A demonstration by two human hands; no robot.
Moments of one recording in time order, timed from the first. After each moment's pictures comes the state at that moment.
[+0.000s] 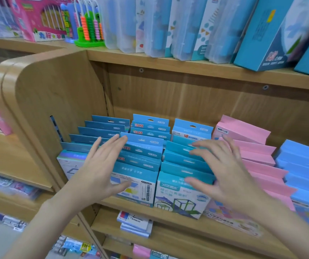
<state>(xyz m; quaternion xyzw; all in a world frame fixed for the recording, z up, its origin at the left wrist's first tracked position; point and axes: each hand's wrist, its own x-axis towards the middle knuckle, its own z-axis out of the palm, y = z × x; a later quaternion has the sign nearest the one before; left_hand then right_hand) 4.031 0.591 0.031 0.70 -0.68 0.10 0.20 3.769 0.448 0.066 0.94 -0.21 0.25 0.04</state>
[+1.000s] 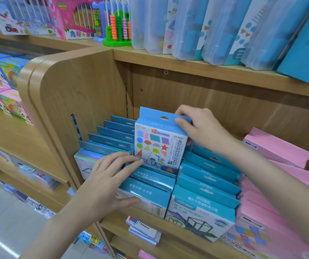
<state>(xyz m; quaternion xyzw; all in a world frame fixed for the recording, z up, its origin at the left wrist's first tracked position) 4.029 0.607 0.020 0.71 -0.66 0.13 0.19 3.894 0.394 0.120 0.93 -0.18 0.22 -0.23</state>
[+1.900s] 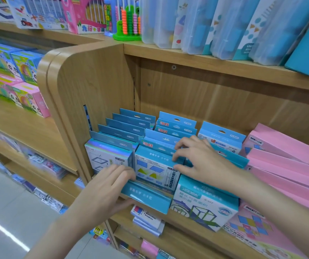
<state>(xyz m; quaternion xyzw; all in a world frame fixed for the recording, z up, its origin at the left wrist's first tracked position) 4.020 0.638 -0.002 0.69 -0.68 0.15 0.21 3.862 0.439 0.079 0.99 -0.11 0.05 -0.06</state>
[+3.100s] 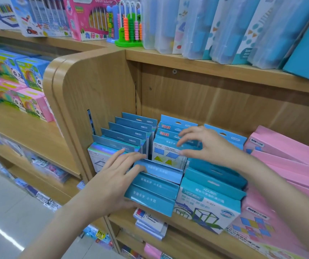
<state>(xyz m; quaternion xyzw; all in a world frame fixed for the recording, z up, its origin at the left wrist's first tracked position) 4.022 0.622 0.029 0.71 -0.68 0.09 0.11 3.871 0.402 0.091 0.97 -0.12 0.10 -0.18</state>
